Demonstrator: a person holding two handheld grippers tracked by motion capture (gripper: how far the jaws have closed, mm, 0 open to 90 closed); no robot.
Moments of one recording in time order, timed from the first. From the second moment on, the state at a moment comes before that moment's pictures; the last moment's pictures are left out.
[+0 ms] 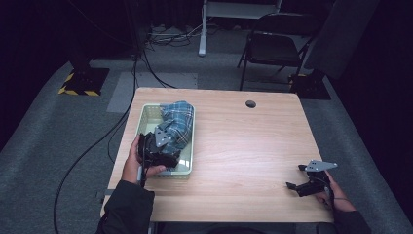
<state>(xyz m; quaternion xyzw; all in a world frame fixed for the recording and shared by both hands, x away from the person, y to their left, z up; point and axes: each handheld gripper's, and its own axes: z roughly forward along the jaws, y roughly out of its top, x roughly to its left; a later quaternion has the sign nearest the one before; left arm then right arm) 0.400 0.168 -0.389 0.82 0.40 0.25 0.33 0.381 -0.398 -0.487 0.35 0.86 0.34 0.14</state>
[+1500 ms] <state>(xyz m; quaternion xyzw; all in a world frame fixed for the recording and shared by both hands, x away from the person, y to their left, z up) 0.465 0.152 -0.431 0.84 0.43 0.22 0.24 0.381 -0.398 -0.487 0.35 0.86 0.34 0.14</state>
